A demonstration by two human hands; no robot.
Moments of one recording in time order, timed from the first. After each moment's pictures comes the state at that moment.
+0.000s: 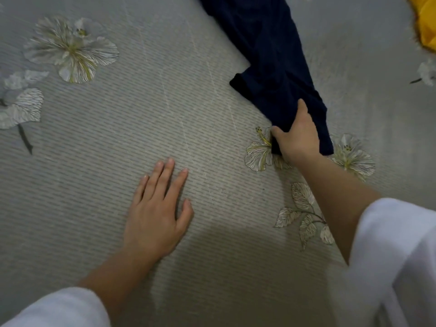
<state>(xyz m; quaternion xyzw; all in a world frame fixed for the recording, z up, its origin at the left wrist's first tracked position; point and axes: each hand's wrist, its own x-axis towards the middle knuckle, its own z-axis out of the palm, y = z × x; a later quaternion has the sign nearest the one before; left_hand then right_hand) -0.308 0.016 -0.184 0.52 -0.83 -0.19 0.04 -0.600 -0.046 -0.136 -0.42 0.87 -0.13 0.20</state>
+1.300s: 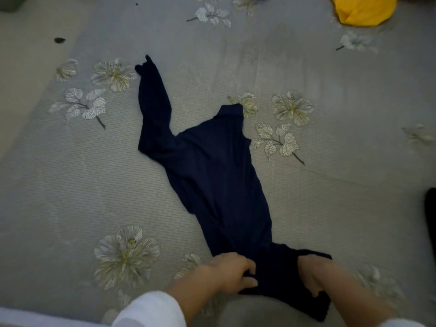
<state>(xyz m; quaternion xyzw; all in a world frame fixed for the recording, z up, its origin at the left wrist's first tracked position) -0.306 0.287 -0.084 0.18 -0.81 -0.46 -0.31 -0.504 0.387 -0.085 -0.43 0.59 0.48 0.49</state>
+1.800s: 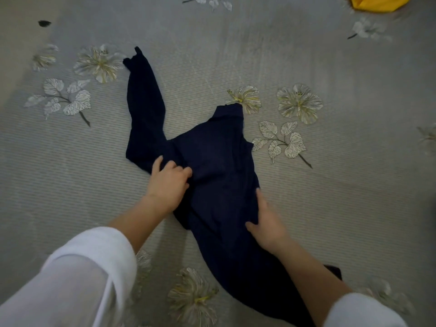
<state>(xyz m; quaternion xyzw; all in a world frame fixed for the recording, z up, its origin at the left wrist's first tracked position) -0.281 0.102 -0.101 0.40 -0.89 -0.08 -0.19 -0.468 0.282 -0.113 -0.38 0.81 -0.10 0.44</state>
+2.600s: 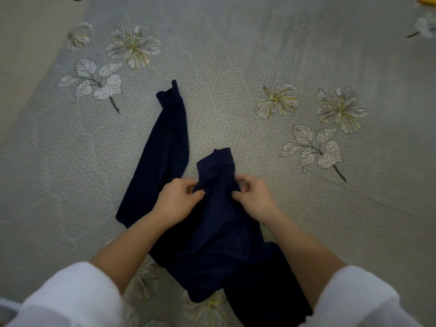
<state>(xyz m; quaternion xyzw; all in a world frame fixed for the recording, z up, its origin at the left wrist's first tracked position) -0.244 0.114 -0.087 0.58 -0.66 -0.48 -0.01 -0.427 0.172 -0.115 -0.36 0.76 -0.22 0.49</state>
